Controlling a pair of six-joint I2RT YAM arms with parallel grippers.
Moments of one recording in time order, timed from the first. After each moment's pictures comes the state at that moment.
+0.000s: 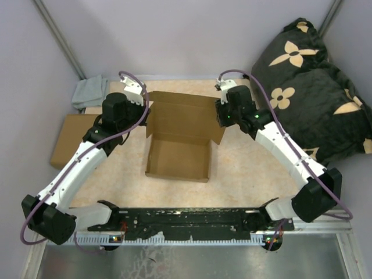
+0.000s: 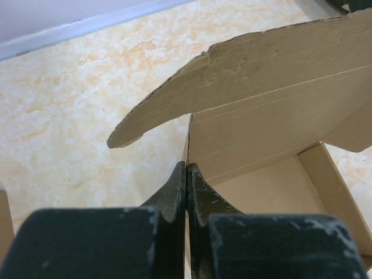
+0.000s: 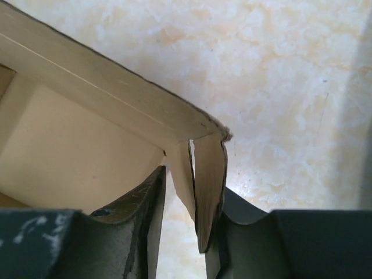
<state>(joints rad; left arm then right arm) -0.44 1.18 1.12 -0.27 -0.02 -0.03 0.49 1.35 1.28 -0.55 0.05 0.07</state>
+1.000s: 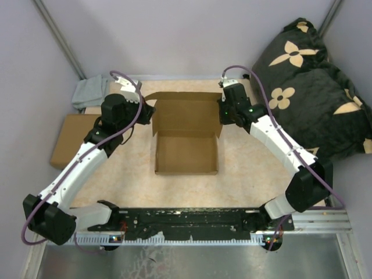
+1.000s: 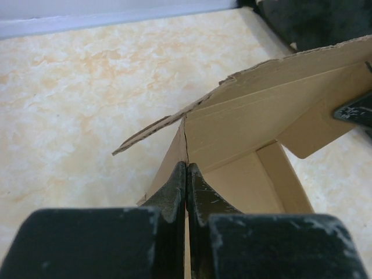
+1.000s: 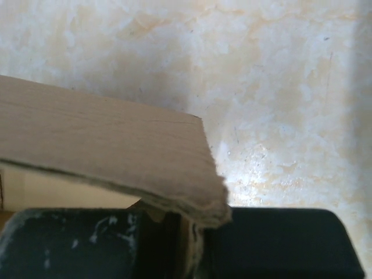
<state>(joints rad) -0.43 1.17 1.07 -0.16 0.08 -0.21 0.49 1.47 1.35 -0.63 0.11 0.23</state>
